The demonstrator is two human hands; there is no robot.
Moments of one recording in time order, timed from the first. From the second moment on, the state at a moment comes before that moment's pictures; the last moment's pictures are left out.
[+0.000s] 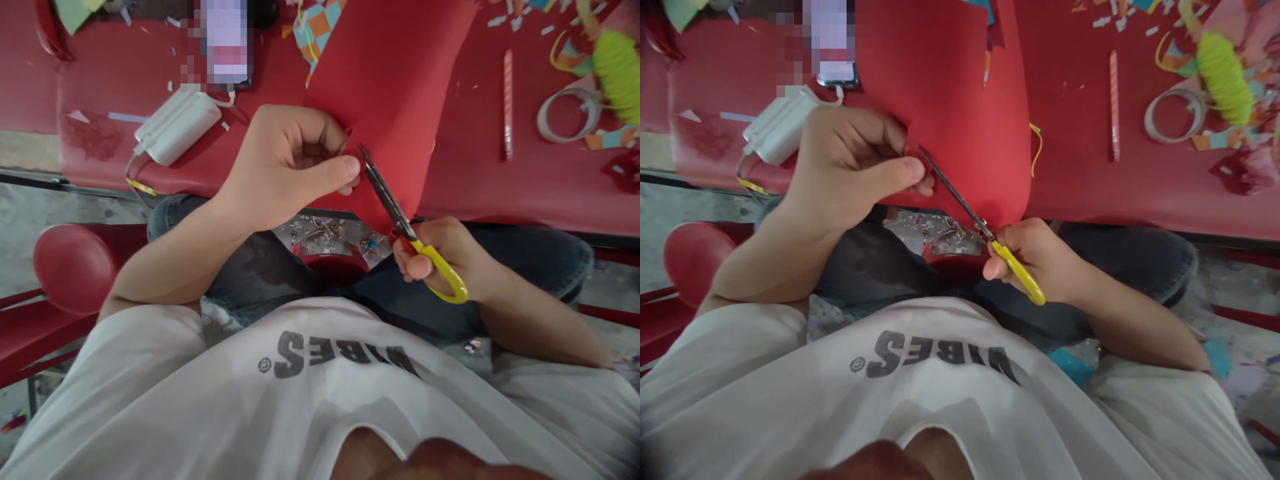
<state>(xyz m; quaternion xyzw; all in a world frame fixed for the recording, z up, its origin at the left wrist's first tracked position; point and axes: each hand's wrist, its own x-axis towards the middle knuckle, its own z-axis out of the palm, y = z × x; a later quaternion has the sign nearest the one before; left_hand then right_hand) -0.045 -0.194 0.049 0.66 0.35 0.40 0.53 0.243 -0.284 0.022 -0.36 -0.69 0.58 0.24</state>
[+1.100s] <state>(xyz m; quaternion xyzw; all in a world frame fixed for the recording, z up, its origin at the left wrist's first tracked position) -0.037 -0.190 0.038 0.60 0.28 0.48 0.57 0.241 -0.289 0.016 -0.38 -0.67 0.58 0.27</state>
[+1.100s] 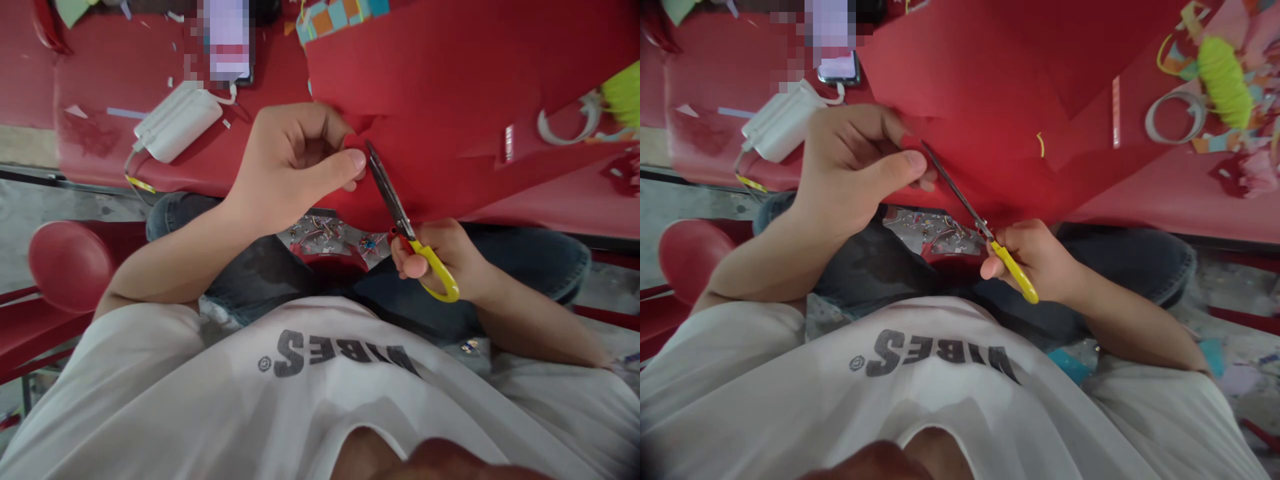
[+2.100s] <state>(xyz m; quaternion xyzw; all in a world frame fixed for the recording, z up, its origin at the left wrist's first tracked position) -0.027 -0.207 0.033 0.57 0.38 0.46 0.57 0.229 -0.298 -0.004 -0.38 -0.64 0.59 0.31</state>
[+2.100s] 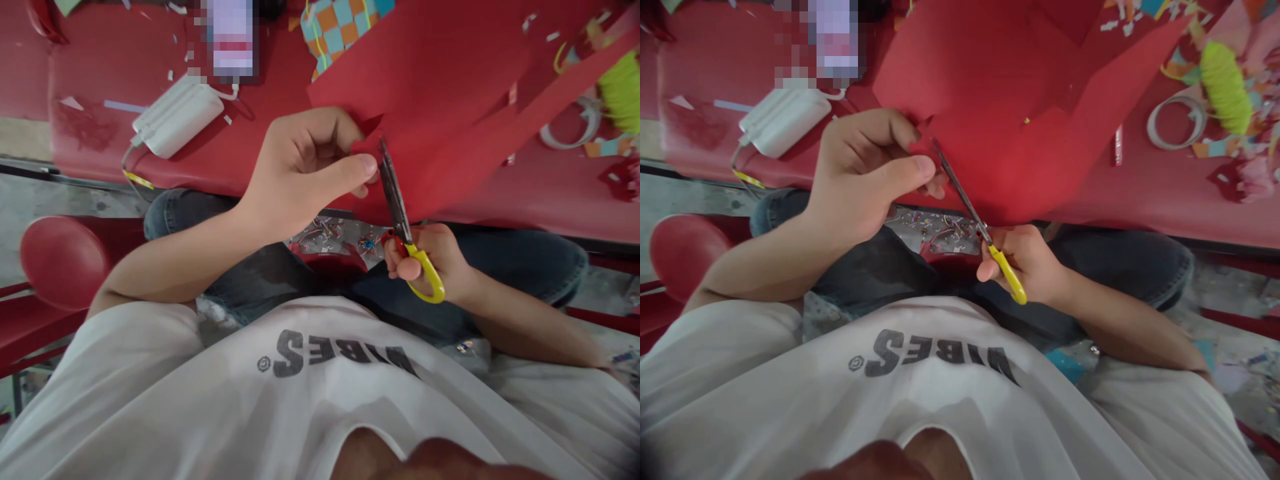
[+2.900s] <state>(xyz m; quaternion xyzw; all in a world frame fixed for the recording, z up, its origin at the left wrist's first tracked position) -0.031 -0.195 0.041 0.60 0.28 0.51 0.54 0.233 -0.296 -0.003 -0.38 -0.69 0.54 0.31</state>
